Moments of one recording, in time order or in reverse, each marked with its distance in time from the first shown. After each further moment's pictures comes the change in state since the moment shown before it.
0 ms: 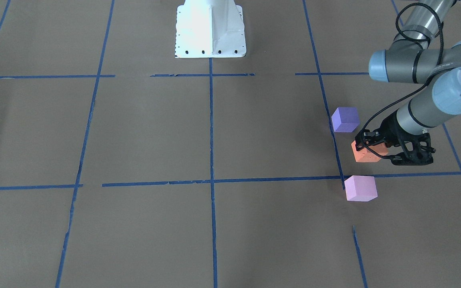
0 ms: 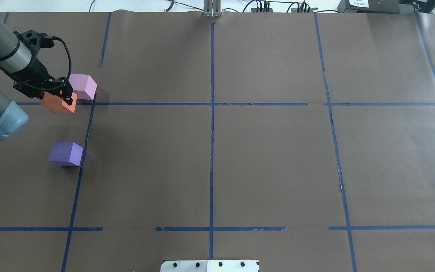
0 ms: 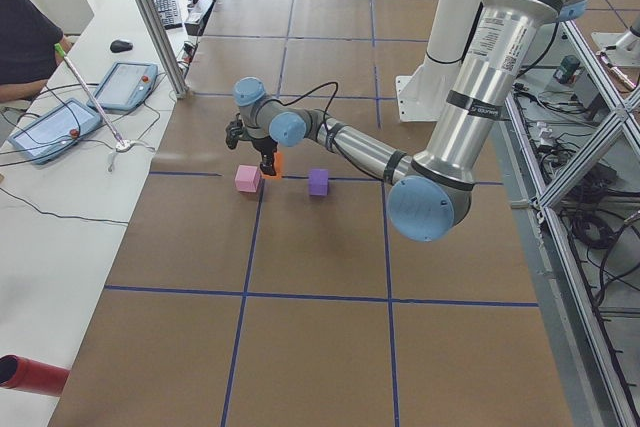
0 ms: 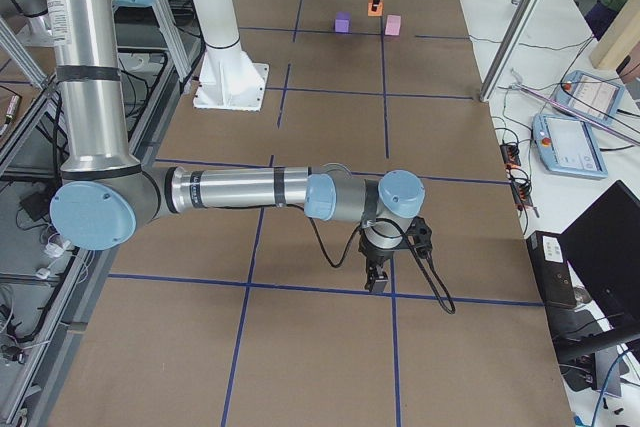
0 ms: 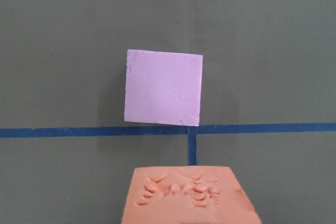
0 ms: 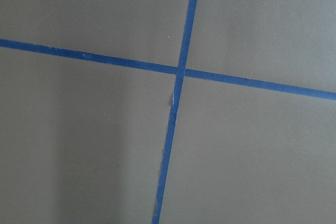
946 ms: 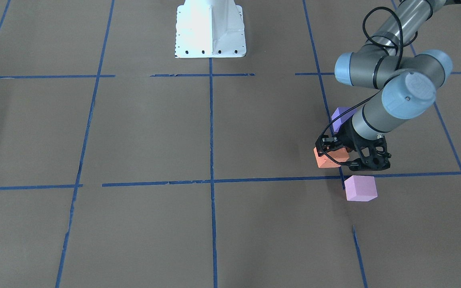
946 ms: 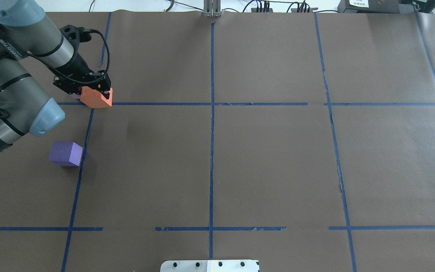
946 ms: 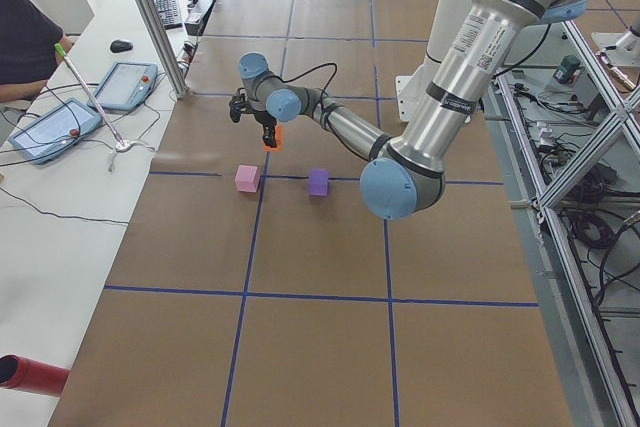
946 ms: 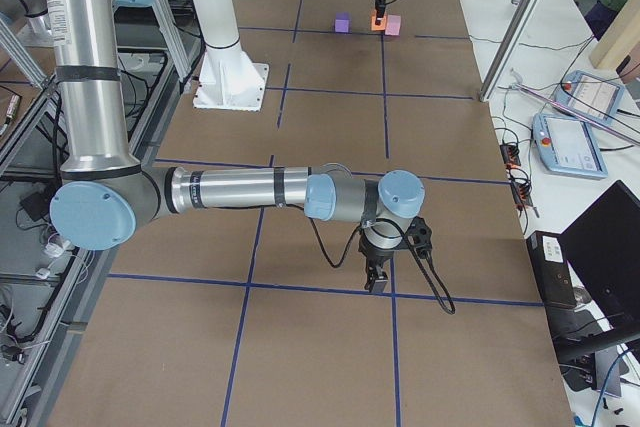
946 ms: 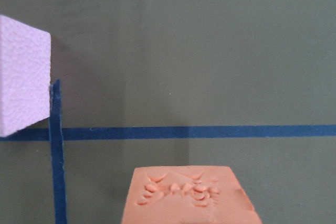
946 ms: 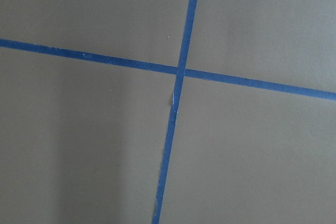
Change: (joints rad) left arm 0.054 -0.123 0.001 -0.016 0.022 -0.191; right arm 0.000 0.000 0.000 0.000 0.000 0.000
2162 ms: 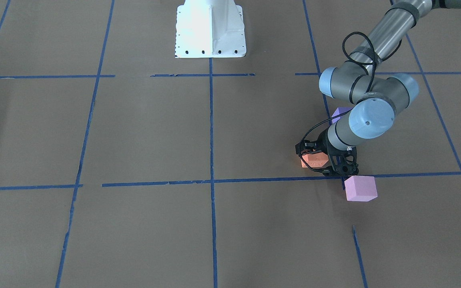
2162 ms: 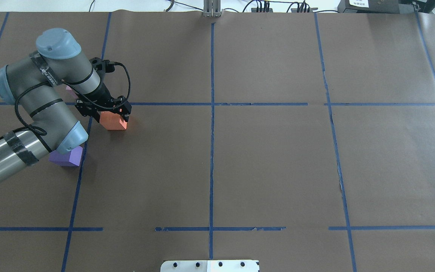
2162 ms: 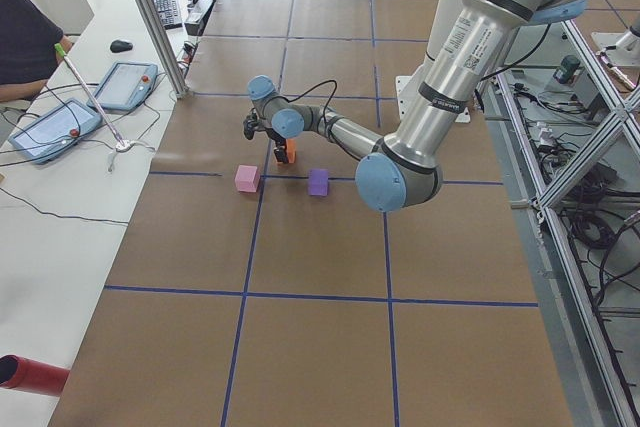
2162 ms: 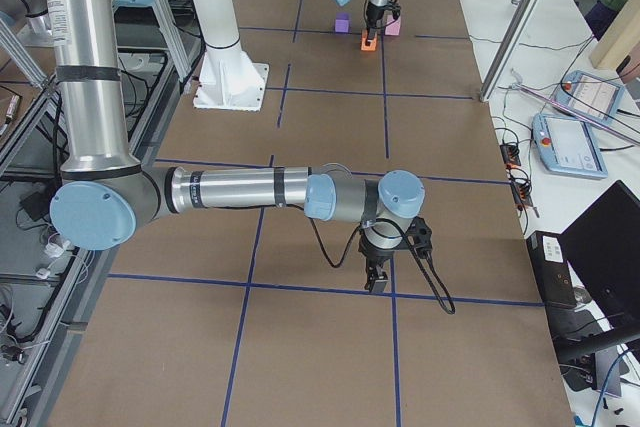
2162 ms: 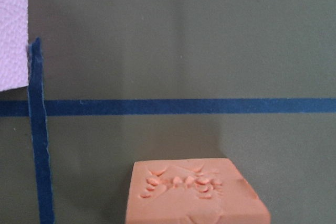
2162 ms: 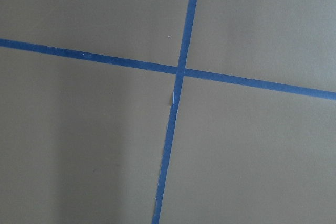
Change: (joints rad) left arm 0.130 -0.059 0.210 -0.114 -0.003 -0.017; right arm 0.000 0.000 0.000 0.000 0.000 0.000
